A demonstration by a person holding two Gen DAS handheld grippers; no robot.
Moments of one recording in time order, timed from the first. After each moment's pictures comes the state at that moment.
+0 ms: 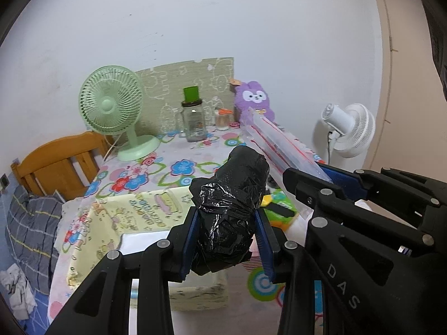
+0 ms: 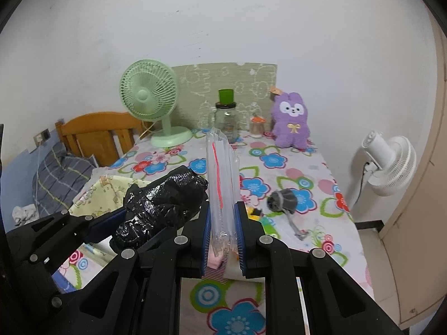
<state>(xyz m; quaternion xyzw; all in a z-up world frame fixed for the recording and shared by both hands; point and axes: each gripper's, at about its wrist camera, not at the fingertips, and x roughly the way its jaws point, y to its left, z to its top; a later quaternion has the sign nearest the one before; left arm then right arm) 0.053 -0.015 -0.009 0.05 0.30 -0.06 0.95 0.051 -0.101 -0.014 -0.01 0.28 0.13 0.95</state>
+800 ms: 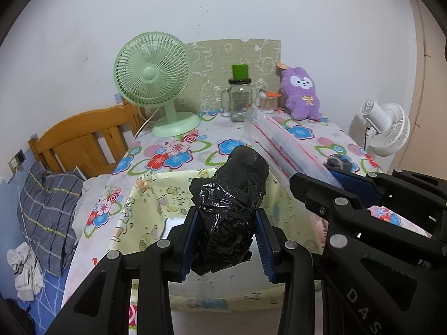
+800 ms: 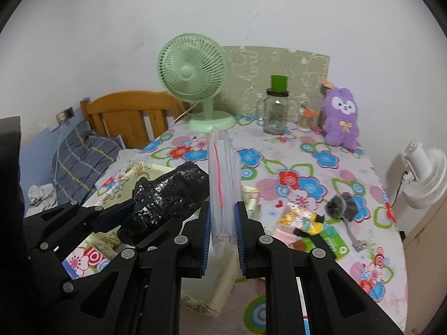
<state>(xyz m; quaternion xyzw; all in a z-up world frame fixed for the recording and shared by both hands) 0.078 0.061 -0.035 0.03 0.34 0.01 0.94 0.081 -0.022 -0.034 -0.03 0.31 0.21 0.93</state>
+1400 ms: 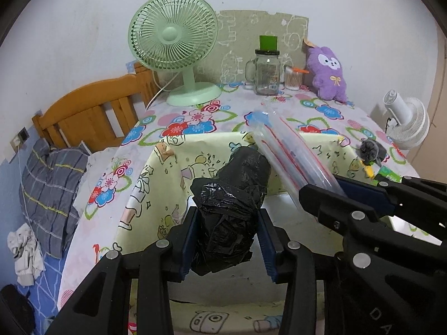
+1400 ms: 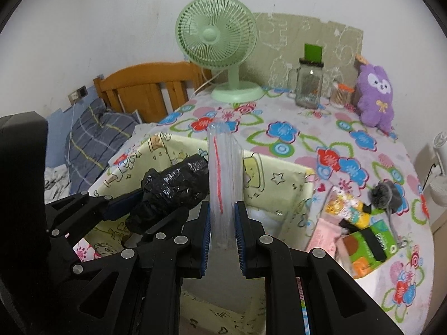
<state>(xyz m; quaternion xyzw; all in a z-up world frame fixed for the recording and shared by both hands) 0.103 0.102 -0.076 0.02 0.39 0.04 0.92 0.109 0.020 -0.070 -0.04 0.37 0.25 0.89</state>
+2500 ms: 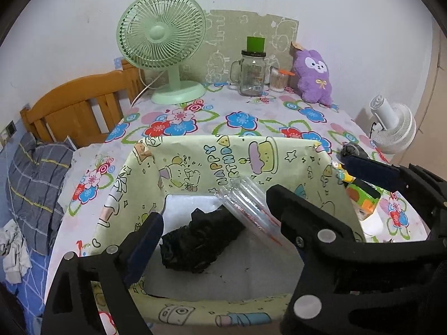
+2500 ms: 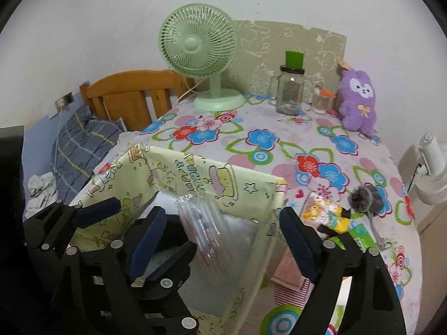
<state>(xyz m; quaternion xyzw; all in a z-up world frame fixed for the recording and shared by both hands) 0.100 0.090 -0.064 -0.01 0.39 0.00 0.92 0.110 0.006 -0.058 -0.04 0.35 0.21 0.91</state>
